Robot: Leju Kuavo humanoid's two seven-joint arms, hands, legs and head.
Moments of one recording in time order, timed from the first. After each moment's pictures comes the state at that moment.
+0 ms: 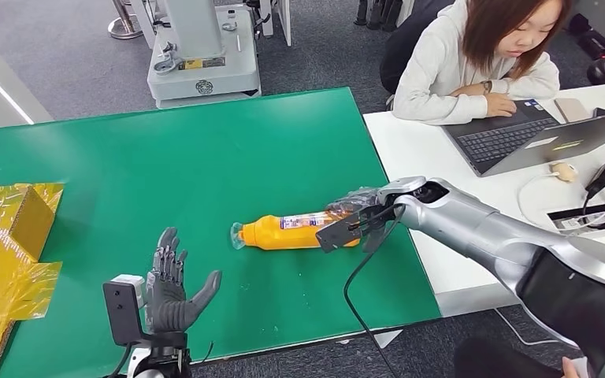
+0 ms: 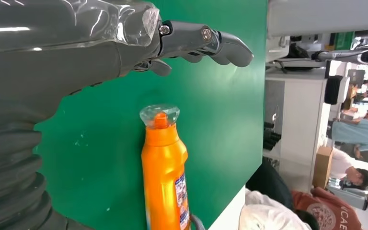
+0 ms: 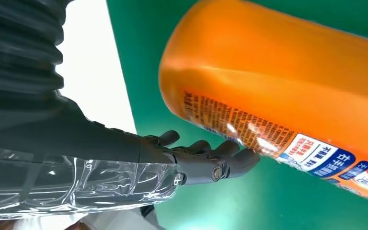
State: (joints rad) left arm -0.11 -0.07 -0.13 -1.12 -0.16 0.42 -0.64; right arm -1.01 -0.45 1.31 -0.91 0.35 0.39 0.01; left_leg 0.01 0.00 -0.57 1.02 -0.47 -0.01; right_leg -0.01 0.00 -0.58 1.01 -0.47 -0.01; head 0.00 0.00
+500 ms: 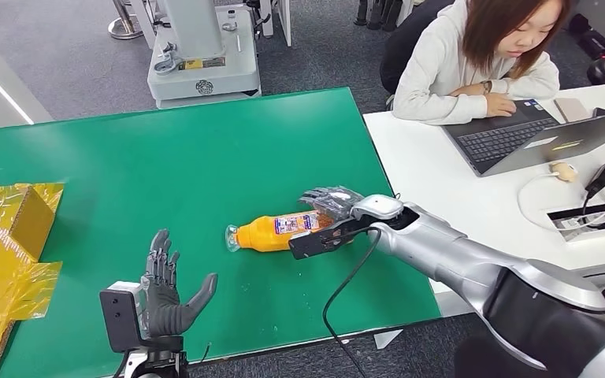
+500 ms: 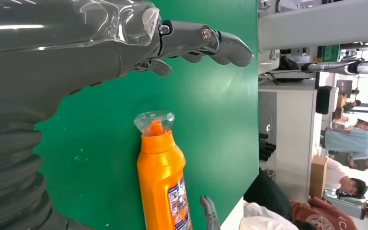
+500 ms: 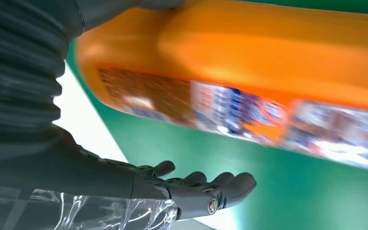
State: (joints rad) left arm -0.09 -0.07 -0.11 -1.12 -0.21 0.43 -0.67; right arm -0.90 -0.30 1.21 -0.83 0.51 0.06 0.00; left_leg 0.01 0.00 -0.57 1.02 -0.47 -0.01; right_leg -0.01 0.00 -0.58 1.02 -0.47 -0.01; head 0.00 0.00
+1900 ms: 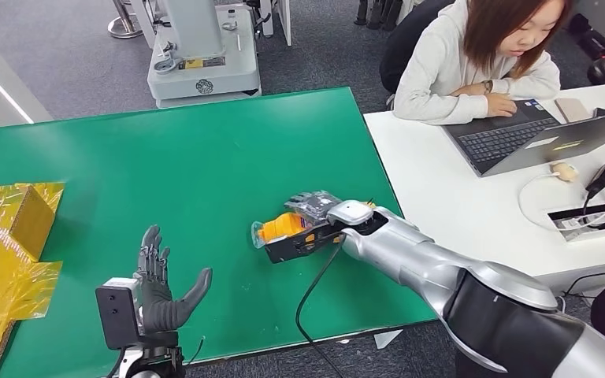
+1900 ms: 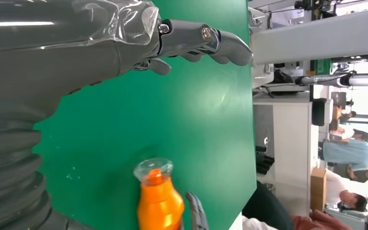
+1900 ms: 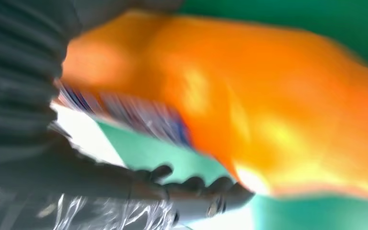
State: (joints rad) left arm -0.09 -0.07 -0.09 -1.14 -0.28 0.48 -0.63; right arm -0.91 -0.12 1.18 -0.64 0.66 0.06 0.09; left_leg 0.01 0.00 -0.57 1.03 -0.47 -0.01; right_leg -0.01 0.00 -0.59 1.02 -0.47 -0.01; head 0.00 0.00
